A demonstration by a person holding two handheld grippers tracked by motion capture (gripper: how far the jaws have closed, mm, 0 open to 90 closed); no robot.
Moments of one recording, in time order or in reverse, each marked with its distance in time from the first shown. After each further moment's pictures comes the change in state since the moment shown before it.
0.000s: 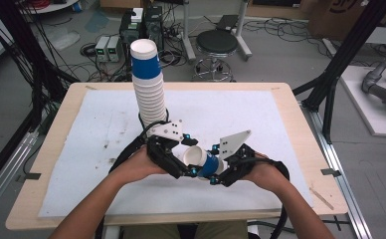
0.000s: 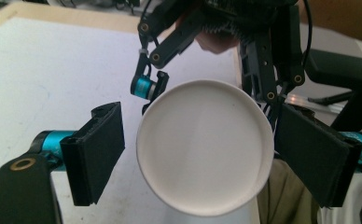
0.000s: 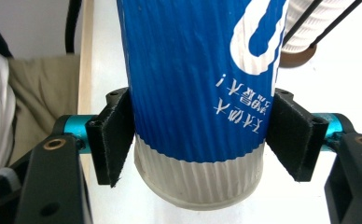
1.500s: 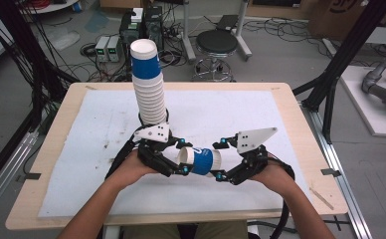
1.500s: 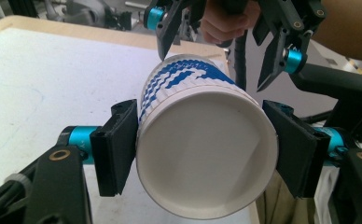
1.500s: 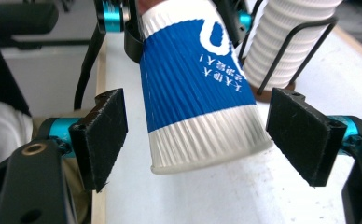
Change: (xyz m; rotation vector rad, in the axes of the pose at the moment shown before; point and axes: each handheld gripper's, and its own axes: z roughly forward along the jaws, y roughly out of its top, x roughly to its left) left arm 0.013 -0.037 -0.011 -0.170 -0.046 -0.026; right arm 0.002 -0.015 -0.029 -0.278 -0.021 0.123
